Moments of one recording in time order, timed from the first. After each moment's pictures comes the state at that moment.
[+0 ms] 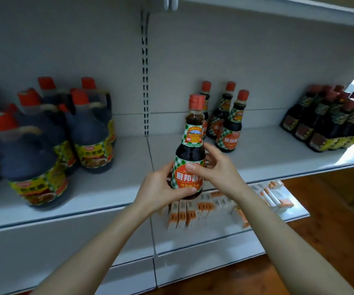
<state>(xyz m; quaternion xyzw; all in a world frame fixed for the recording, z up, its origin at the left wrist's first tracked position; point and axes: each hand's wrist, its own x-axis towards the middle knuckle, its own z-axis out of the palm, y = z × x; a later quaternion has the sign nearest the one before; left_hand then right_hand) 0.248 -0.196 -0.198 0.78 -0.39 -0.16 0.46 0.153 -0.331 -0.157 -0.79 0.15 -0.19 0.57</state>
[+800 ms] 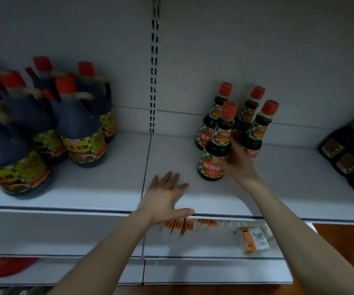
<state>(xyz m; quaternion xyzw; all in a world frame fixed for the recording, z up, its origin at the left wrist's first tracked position) 0.276 -0.271 -0.270 0.88 -0.45 -0.09 0.10 0.224 -0.497 -0.215 -0.84 0.09 -0.16 0.51</state>
